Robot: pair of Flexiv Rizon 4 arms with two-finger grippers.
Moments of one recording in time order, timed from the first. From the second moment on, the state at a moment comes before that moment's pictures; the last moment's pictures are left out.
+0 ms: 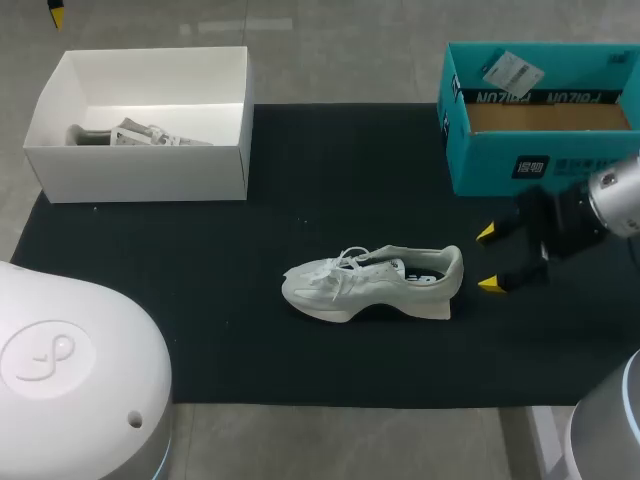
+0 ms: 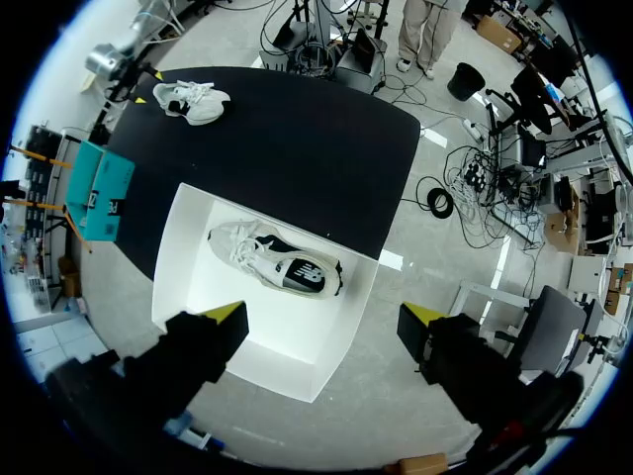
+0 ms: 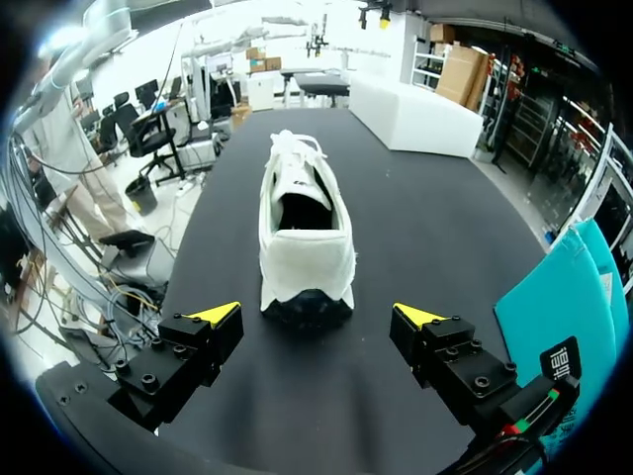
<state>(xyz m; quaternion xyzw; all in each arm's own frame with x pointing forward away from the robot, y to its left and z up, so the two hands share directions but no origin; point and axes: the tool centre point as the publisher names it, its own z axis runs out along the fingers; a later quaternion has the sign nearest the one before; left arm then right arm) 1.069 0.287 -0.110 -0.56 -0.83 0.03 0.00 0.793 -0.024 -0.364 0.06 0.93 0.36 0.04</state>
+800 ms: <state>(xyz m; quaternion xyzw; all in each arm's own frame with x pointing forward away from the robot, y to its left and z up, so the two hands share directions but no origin) 1.069 0.287 -0.110 -0.56 -0.83 0.03 0.00 0.793 -0.017 -0.410 0.05 0.88 0.47 0.06</state>
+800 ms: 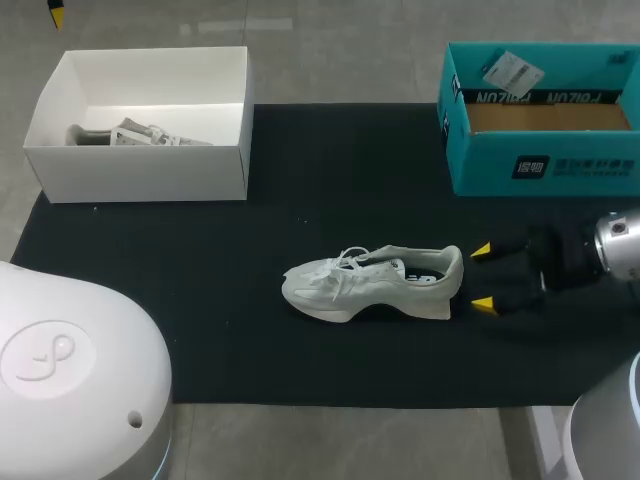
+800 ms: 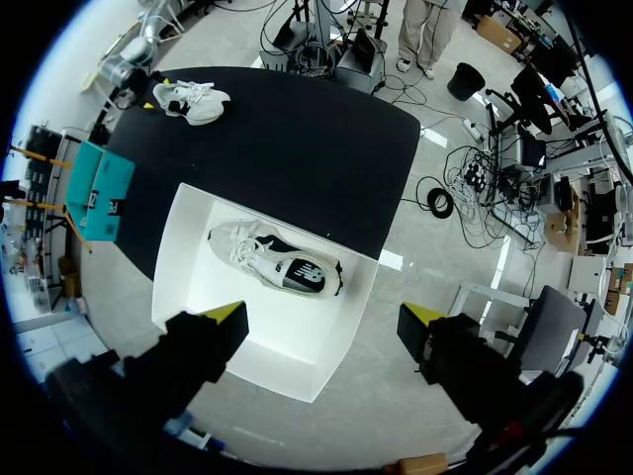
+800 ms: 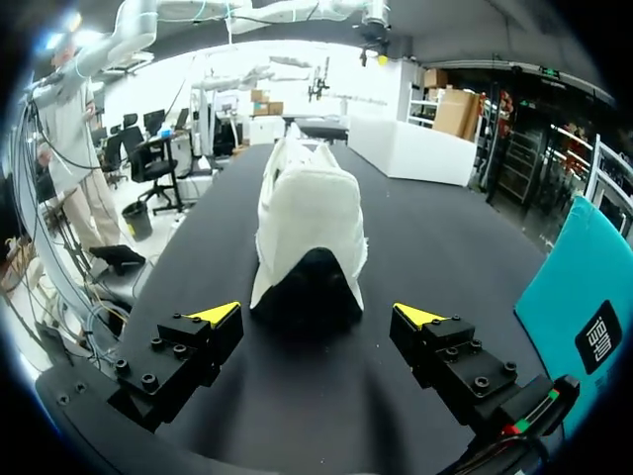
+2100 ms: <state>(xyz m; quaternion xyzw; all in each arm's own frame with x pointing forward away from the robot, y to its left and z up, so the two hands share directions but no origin) 1.069 0.287 -0.110 -0.56 -0.83 0.03 0.00 0.801 0.026 -0.428 0.01 0.86 0.51 0.03</state>
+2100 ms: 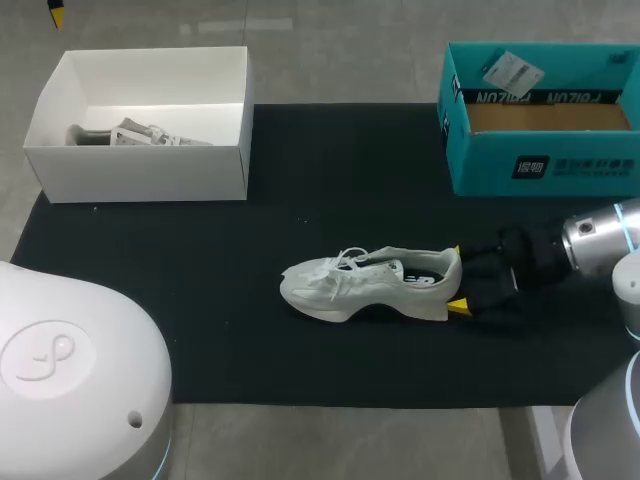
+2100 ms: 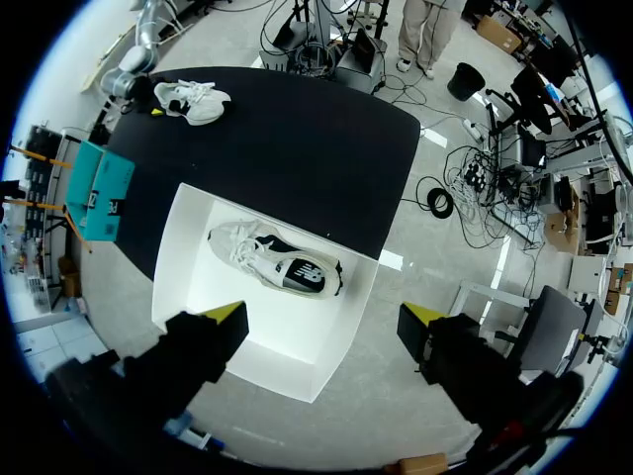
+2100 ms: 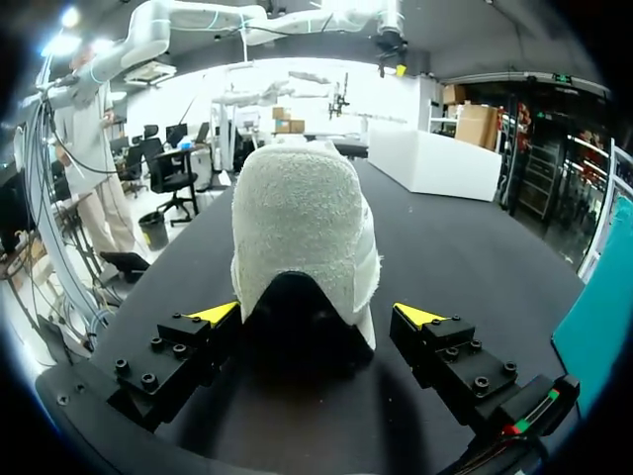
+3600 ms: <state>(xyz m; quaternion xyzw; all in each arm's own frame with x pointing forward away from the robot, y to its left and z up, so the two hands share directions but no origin) 1.069 0.287 -0.110 -0.56 -0.83 0.03 0.00 0.790 0.057 -0.430 0.02 0.85 0.53 0.03</state>
